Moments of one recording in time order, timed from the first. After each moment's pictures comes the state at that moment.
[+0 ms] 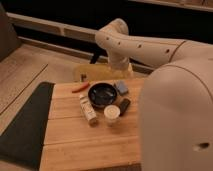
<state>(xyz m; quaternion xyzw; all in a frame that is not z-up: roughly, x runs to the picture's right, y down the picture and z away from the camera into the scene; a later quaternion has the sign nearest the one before) 0.094 -0.083 0.757 -0.07 0.28 0.74 0.61</state>
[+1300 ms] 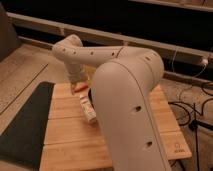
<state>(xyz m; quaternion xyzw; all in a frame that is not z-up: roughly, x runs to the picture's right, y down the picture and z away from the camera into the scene) -0.124 0.014 0.776 -0.26 0.25 0.54 0.76</state>
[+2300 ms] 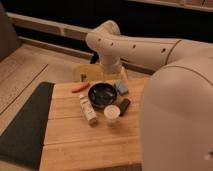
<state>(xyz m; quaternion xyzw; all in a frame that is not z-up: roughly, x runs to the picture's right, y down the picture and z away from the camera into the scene) 0.074 -0.058 0.724 -0.10 0.29 0.71 0.63</state>
